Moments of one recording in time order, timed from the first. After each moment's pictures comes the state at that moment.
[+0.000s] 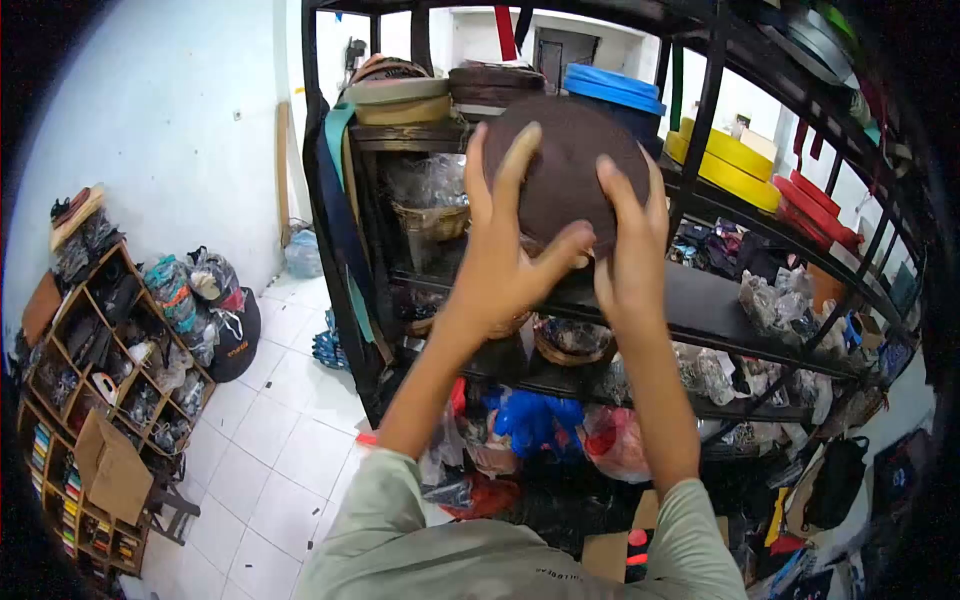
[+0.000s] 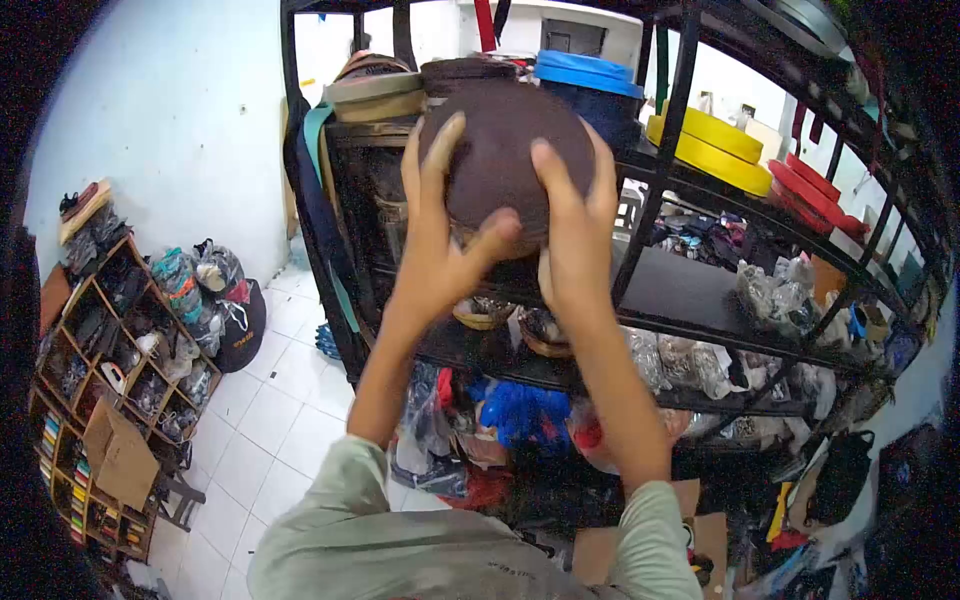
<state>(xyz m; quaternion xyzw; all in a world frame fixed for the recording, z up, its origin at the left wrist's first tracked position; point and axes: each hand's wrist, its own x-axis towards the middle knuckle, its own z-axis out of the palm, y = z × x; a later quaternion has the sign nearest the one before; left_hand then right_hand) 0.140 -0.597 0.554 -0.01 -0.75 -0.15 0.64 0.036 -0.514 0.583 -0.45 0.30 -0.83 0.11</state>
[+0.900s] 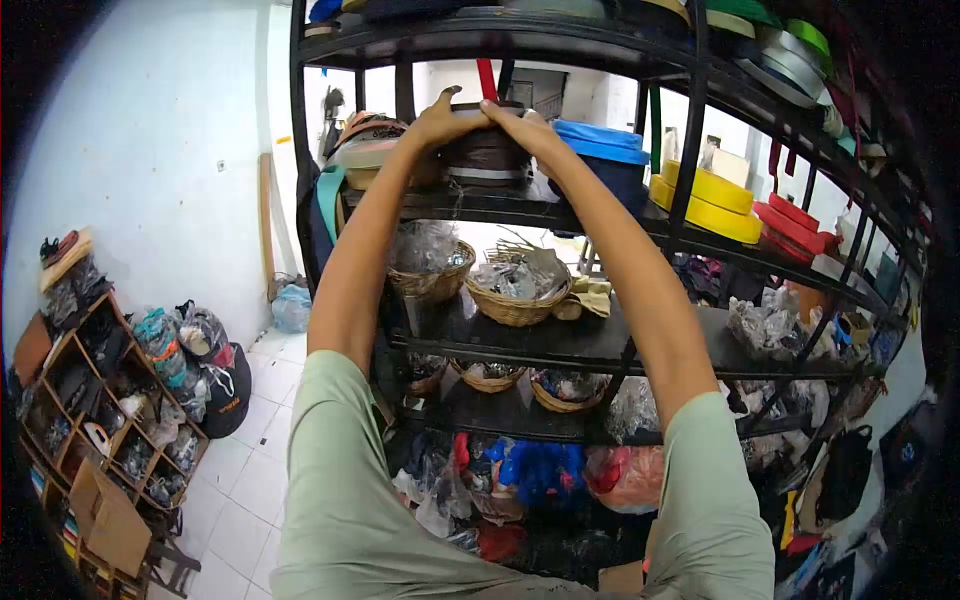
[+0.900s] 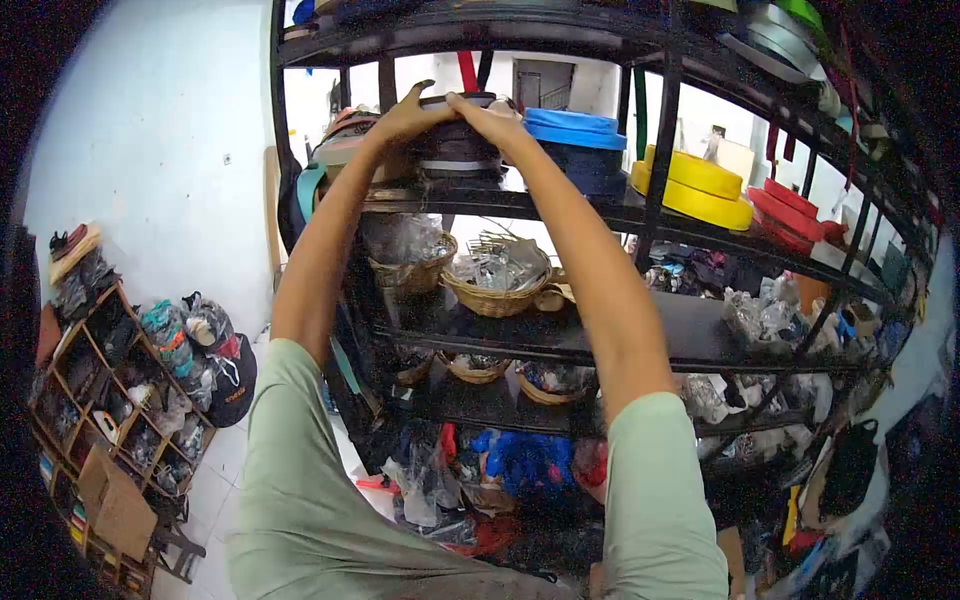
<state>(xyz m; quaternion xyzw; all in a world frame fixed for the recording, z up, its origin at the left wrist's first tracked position) 0.063 -0.868 0.726 0.18 -0.86 -0.11 0.47 -0.079 -0.743 0.715 -0.51 0.66 -0.55 0.00</state>
